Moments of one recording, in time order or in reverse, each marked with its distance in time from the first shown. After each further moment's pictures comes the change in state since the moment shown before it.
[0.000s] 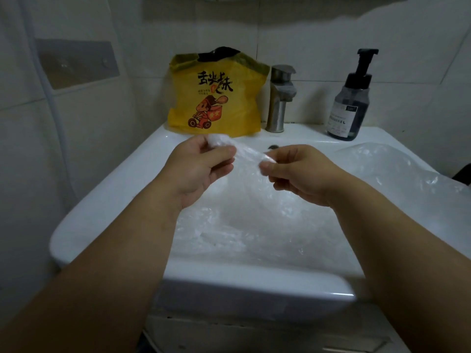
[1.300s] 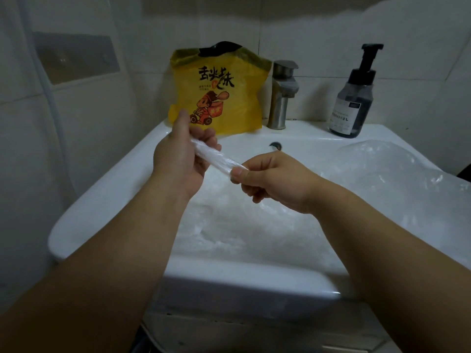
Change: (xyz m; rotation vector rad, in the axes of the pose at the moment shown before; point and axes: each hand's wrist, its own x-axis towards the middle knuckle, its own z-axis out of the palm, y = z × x) left_hand 0.010 0.006 0.003 -0.349 0.368 0.010; right_hand -0.005 -0.008 0.032 -0.090 -0.163 -0.042
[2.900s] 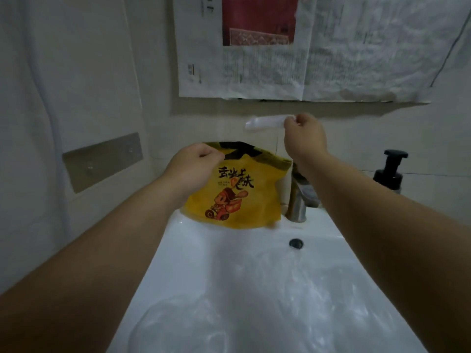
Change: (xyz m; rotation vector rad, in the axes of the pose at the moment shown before) left_hand 0.107 0.111 0.058 0.977 -0.205 0.360; right_hand 0.177 -0.113 -0.110 -0.122 0.809 -0.200
